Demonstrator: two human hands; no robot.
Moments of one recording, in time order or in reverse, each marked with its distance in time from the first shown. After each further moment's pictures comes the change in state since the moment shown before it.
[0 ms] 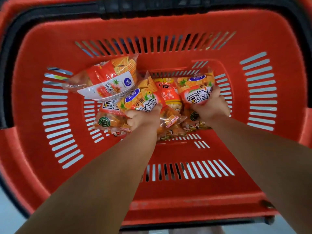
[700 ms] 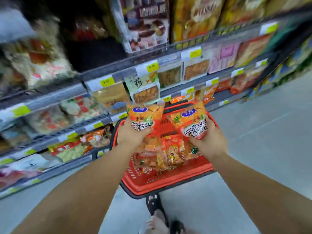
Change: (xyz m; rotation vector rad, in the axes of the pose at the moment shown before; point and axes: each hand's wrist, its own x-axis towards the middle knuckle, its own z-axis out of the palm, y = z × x) left_hand -0.255 0.000 -0.351 0.117 -0.013 1.021; right_hand -0.355 -0.050 -0.242 0.302 0.518 -0.200
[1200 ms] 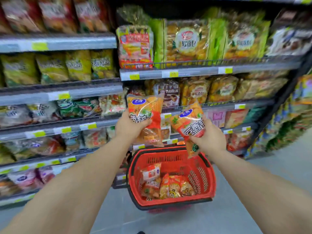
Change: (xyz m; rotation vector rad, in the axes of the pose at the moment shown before) left_hand -0.211 0.070 -0.185 -0.283 0.399 0.365; right_hand -0.123 -0.107 -0.213 0.034 0.204 -0.383
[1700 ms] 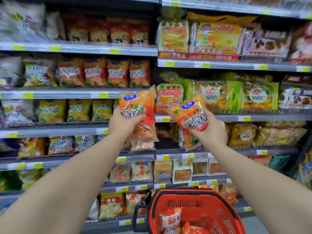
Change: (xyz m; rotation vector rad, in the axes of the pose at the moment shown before) left_hand 0.028 0.064 -0.211 -0.132 0.302 0.121; right_hand 0.026 -0.192 -0.065 0.220 0.291 -0.238
